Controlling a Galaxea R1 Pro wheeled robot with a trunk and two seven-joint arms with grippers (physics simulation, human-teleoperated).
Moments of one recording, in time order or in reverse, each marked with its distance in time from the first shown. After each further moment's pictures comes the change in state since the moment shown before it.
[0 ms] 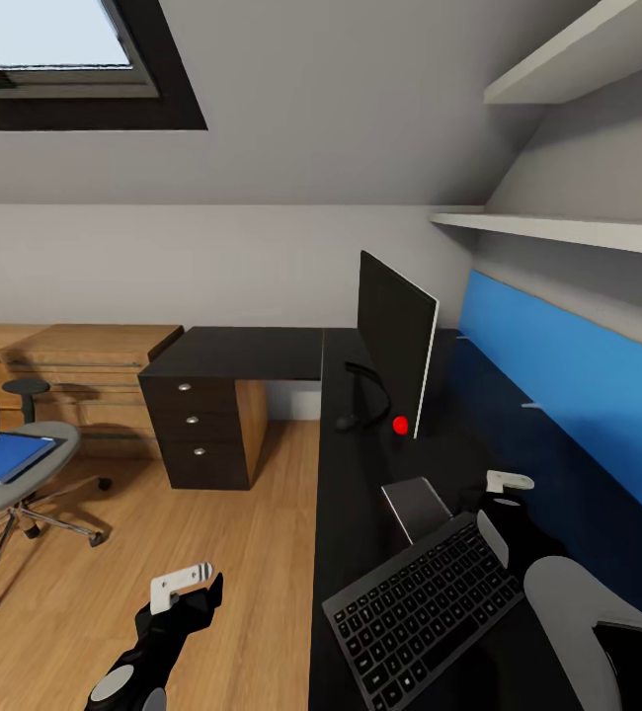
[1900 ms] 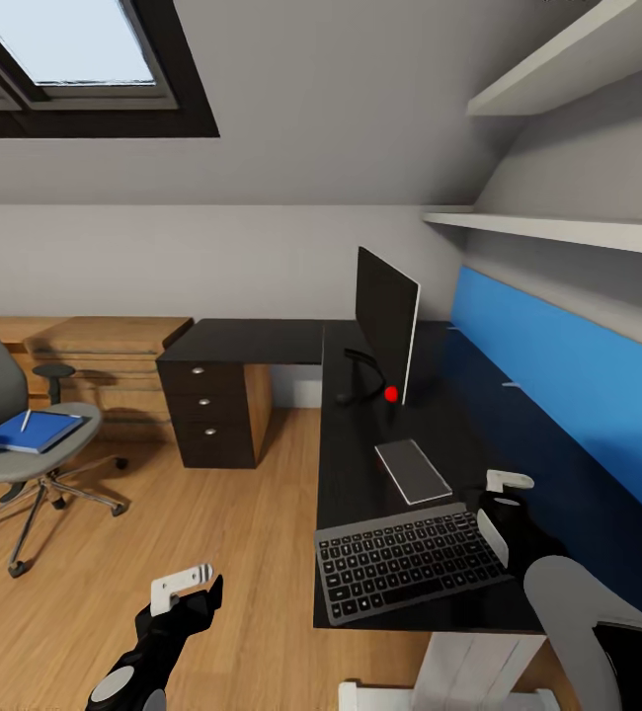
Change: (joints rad) left arm 0.000 0.002 0.000 0.008 -0.002 0.002 -0.003; right arm 0.000 0.000 0.001 -0.003 0.001 -0.002 0.001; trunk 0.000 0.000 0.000
